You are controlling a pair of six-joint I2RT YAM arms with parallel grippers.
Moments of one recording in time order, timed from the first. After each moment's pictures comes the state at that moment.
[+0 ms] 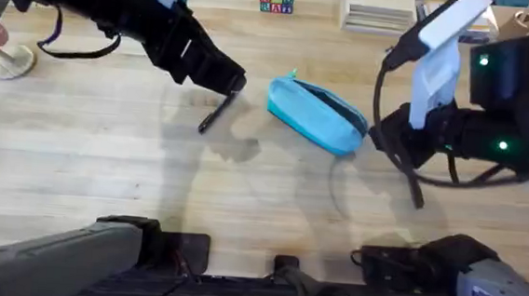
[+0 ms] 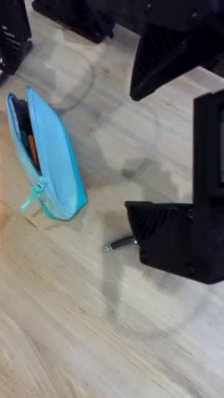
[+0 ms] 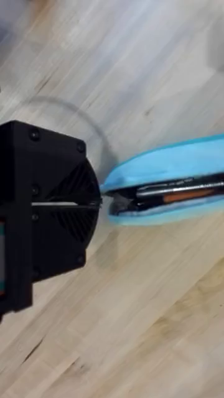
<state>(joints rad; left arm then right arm) -0.02 1.37 1.37 -1.25 0.68 0.71 0.30 0.92 0.76 -0.81 -0.12 -0.40</state>
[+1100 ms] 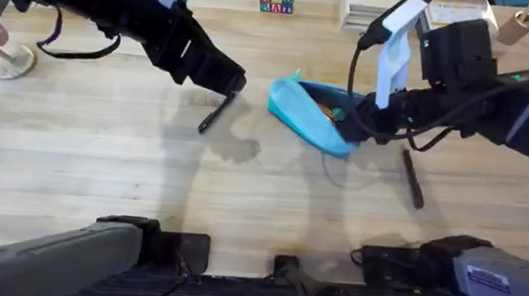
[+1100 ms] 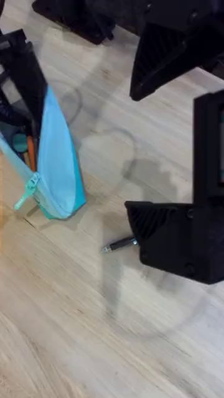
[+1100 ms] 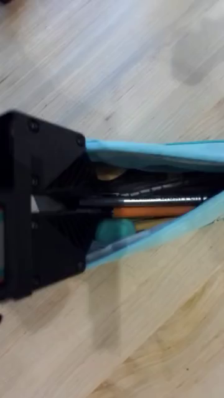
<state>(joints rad) -0.02 1.37 1.37 -1.25 0.68 0.70 0.22 1.29 0.76 -0.55 -0.37 -0.44</state>
